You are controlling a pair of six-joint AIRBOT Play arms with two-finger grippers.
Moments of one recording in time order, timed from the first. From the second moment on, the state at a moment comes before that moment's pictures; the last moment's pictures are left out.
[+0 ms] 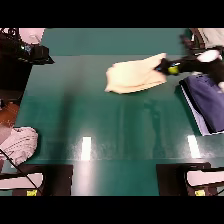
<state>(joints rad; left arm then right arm) 0.04 -1.44 1.77 1.12 -1.37 -1.38 -0.11 -1.54 1.44 -0.83 0.96 1.33</state>
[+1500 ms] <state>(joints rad) 0.04 -1.44 1.77 1.11 -1.35 -1.39 -0.65 -1.27 1.75 -1.19 1.31 1.39</state>
